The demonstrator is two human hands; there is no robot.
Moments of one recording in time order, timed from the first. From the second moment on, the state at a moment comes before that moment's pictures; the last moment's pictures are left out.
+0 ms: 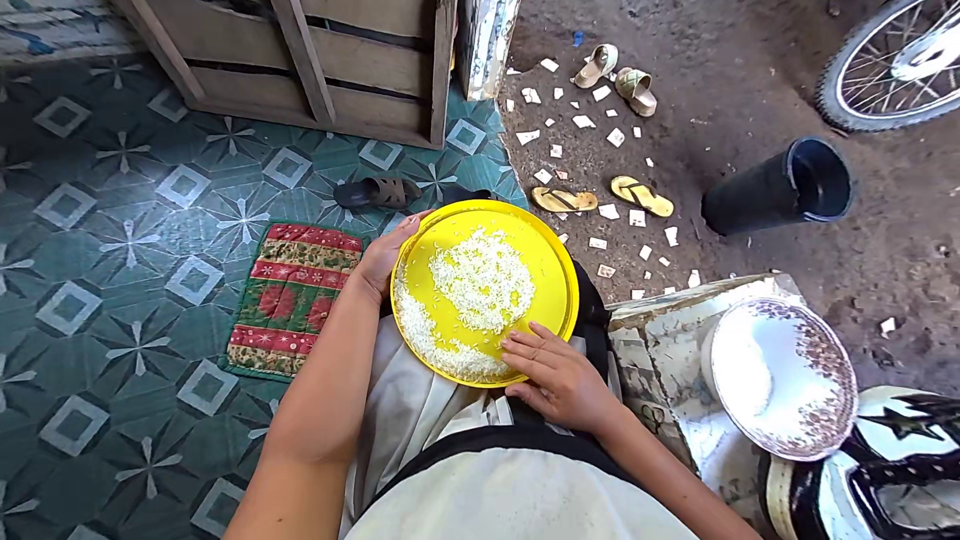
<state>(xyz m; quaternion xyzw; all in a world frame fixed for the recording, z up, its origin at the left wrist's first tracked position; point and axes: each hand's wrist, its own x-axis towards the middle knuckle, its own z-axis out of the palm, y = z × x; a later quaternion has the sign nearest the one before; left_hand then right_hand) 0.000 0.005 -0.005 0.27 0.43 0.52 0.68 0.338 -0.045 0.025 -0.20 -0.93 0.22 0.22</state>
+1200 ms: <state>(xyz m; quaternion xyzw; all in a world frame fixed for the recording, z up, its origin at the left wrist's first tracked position) 0.003 0.004 0.005 0.26 0.44 0.52 0.68 0.343 -0.011 0.041 -0.34 -0.87 0.25 0.24</state>
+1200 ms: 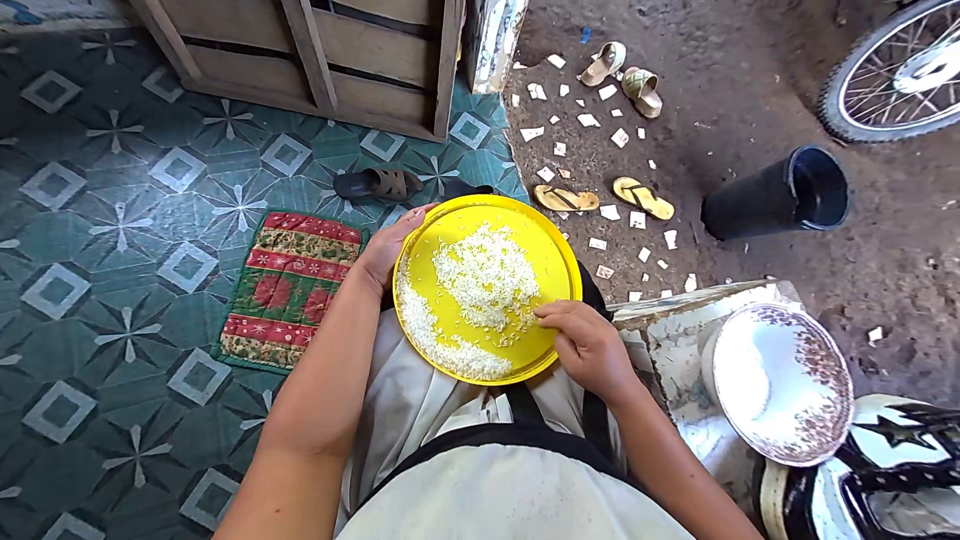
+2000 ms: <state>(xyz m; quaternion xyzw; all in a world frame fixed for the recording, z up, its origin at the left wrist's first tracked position) 0.001 0.004 -0.004 0.27 0.43 0.52 0.69 0.339 -0.009 0.034 -0.30 -0.91 0.22 0.21</state>
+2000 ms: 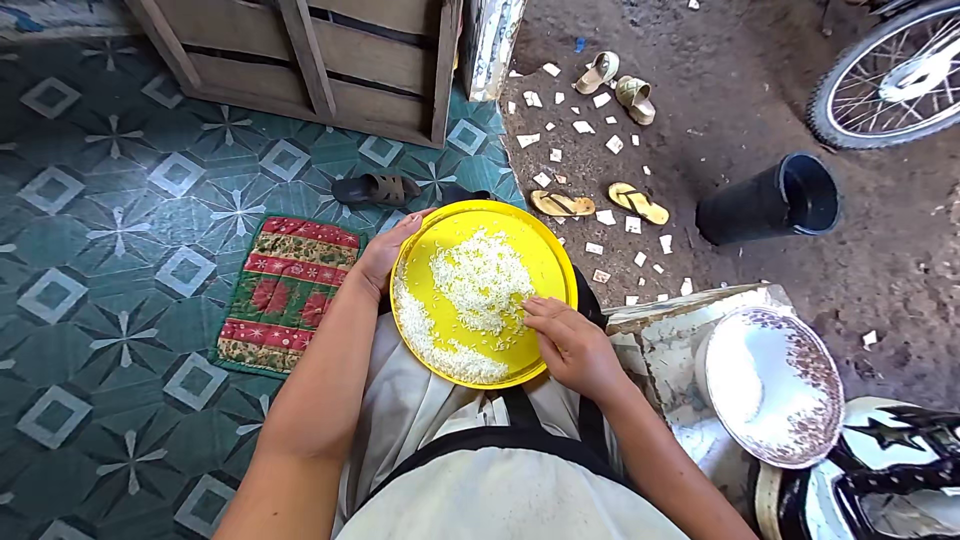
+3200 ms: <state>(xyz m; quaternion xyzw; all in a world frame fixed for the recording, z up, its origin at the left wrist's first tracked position) -0.003 0.004 -0.009 0.27 0.42 0.52 0.69 0.303 -0.025 0.023 -0.18 -0.93 0.25 0.21</state>
